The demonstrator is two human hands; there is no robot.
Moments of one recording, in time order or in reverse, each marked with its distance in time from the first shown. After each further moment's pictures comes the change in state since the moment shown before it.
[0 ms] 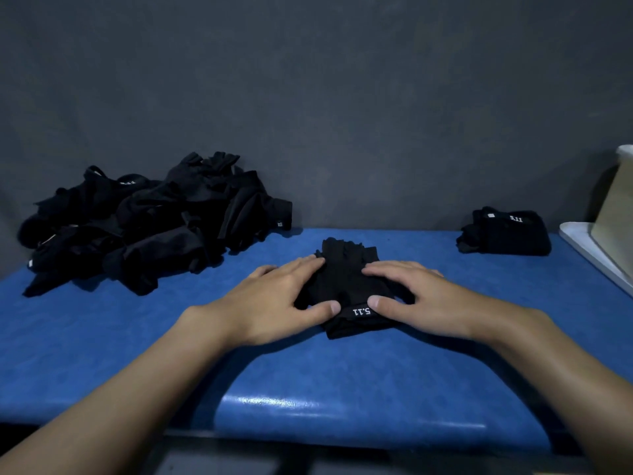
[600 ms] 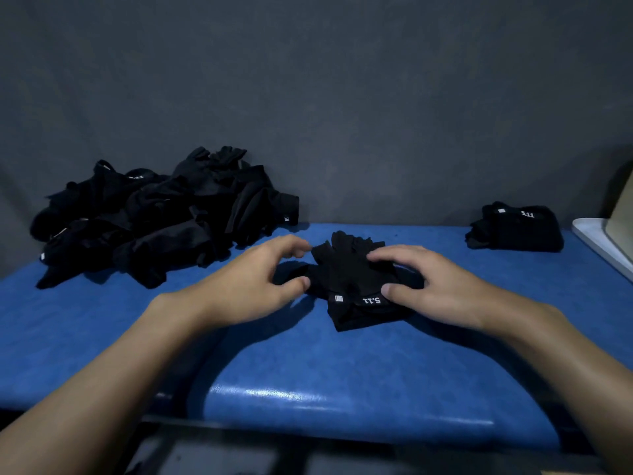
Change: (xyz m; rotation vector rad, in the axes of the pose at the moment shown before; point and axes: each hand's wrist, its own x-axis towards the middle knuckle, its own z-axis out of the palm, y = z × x) left_hand -0.014 -0.020 -0.018 -0.324 0.188 -0.005; right_hand 0.003 -0.003 -0.004 0.162 0.103 -0.051
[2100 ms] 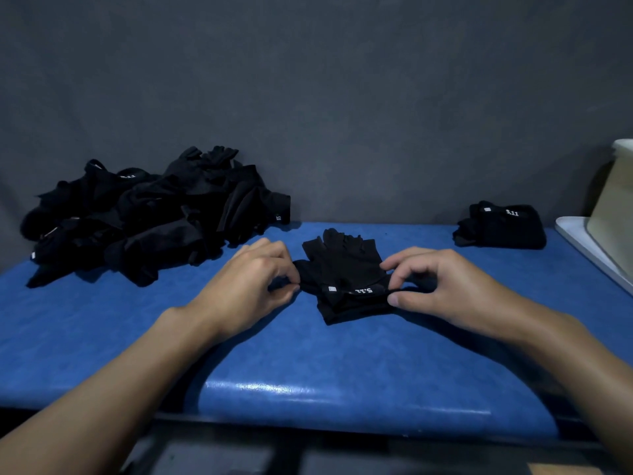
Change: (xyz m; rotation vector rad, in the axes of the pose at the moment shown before) left_hand 0.002 -0.016 0.021 0.224 0.228 0.369; right_hand -0.026 0.003 -0.013 0.146 0.037 -0.021
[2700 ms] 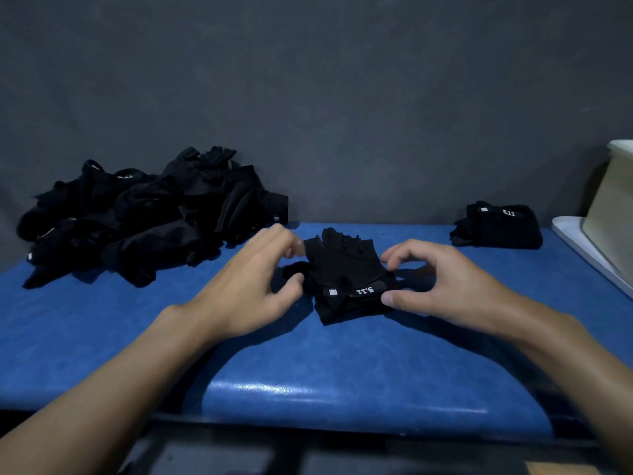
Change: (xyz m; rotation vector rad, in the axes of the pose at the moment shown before) left_hand 0.003 0.019 -0.010 -0.098 0.048 -0.046; right_hand -0.001 -0.003 -0.002 -0.004 0.062 0.007
